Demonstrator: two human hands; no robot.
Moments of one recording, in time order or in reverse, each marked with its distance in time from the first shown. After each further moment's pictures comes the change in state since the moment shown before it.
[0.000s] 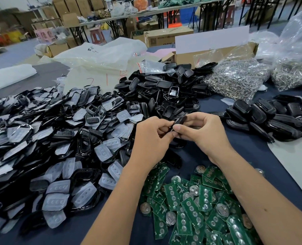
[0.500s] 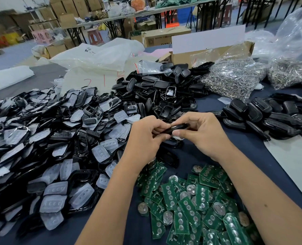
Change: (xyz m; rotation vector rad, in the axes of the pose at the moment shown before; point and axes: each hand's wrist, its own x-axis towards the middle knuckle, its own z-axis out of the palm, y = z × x) left_hand 0.002 -0.002 -0.011 -0.065 -0.118 -0.002; right_hand 0.003 -0.005 -0.012 -0.242 -0.198 -0.196
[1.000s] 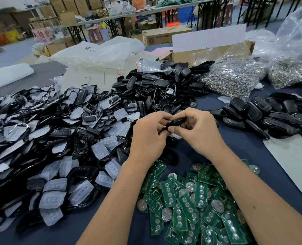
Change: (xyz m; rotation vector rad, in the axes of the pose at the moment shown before) left_hand 0.003 -0.004 0.017 0.130 0.129 0.063; right_hand 0.001 0.002 0.011 -0.222 0.135 -0.068
